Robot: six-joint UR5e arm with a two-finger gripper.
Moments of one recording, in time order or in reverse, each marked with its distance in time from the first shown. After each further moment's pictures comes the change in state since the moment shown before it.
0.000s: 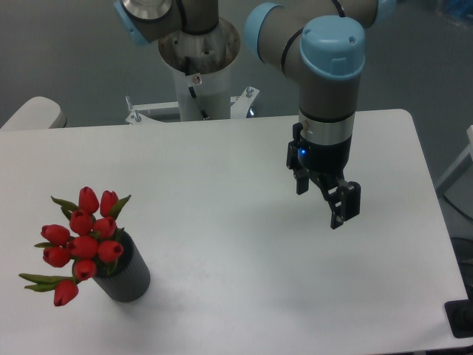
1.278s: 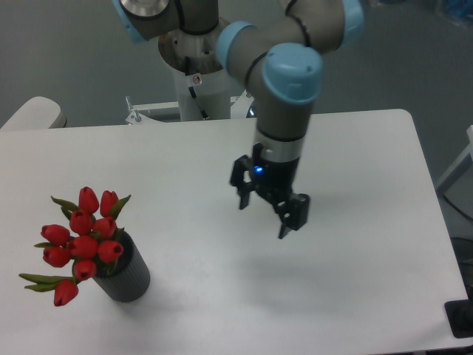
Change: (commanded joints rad) arm -0.139 0.032 -0.199 0.101 -0.202 -0.501
